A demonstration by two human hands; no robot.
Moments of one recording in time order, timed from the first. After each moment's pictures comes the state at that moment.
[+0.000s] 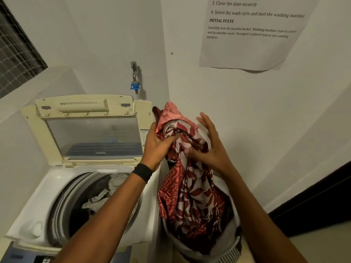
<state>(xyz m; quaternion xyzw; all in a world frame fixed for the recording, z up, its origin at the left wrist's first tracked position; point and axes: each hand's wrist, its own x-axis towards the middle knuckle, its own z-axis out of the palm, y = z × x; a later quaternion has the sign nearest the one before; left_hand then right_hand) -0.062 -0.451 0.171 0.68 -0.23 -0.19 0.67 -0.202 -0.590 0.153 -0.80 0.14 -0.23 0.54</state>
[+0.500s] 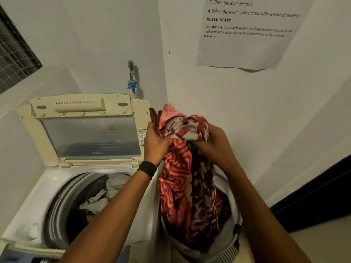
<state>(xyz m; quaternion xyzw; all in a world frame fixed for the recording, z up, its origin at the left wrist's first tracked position) -0.056 -0.458 0.162 0.77 -0.23 -0.10 0.58 -0.207 -0.580 0.199 -0.81 0.17 -0.31 0.47</state>
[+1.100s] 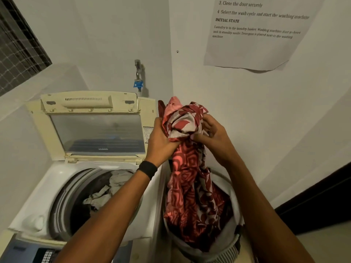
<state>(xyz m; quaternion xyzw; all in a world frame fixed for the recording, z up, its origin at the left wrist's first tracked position) -0.060 -0.450 0.168 0.76 -0.29 -0.10 0.57 -0.196 -0.584 0.192 -0.73 0.13 -0.24 0.63</state>
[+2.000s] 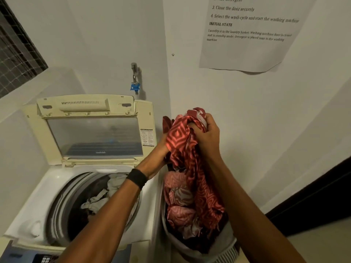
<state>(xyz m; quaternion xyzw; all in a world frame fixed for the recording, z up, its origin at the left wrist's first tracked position) -0.080 -0.426 0.171 0.62 -0.31 -0.41 0.60 -0.164 -0.566 0.184 -0.65 0.24 -0.39 0.60</state>
